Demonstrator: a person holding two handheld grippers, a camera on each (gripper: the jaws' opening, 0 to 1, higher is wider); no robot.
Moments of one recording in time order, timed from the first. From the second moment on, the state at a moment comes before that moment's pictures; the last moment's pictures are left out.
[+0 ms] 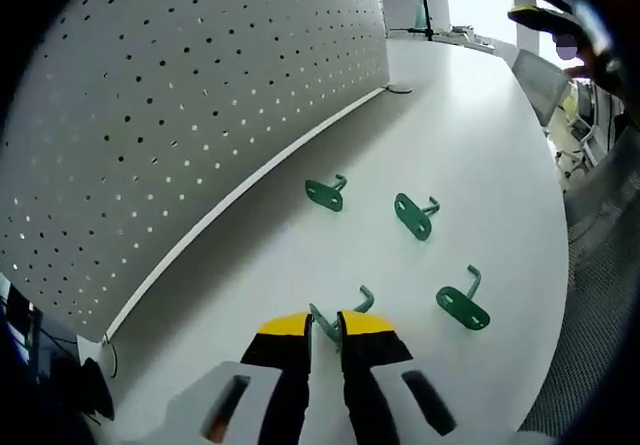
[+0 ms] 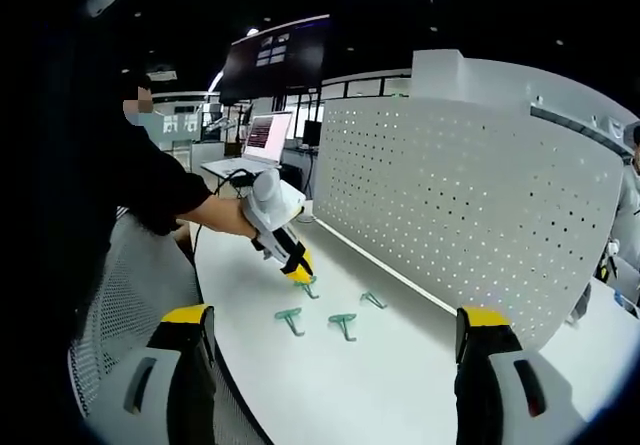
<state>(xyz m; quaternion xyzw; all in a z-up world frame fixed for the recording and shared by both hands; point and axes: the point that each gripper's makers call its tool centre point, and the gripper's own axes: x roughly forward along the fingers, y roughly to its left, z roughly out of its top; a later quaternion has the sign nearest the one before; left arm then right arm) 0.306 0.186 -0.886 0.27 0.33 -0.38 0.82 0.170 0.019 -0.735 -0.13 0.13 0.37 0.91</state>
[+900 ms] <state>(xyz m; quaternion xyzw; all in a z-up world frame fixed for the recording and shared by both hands) 0.316 0.188 -0.890 0.29 0.33 -0.37 0.82 0.171 0.019 -0.737 -0.12 0.14 0.36 0.91</state>
